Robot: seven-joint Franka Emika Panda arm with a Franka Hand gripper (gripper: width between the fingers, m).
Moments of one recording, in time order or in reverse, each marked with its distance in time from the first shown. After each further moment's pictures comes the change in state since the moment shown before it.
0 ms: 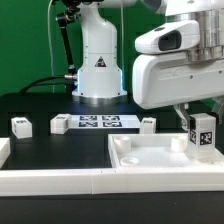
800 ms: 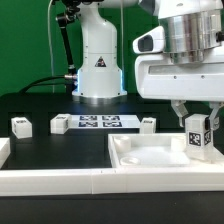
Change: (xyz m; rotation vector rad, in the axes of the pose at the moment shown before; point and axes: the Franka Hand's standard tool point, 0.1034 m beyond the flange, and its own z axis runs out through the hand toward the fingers) arm -0.002 0.003 0.002 0.030 -0.011 0.957
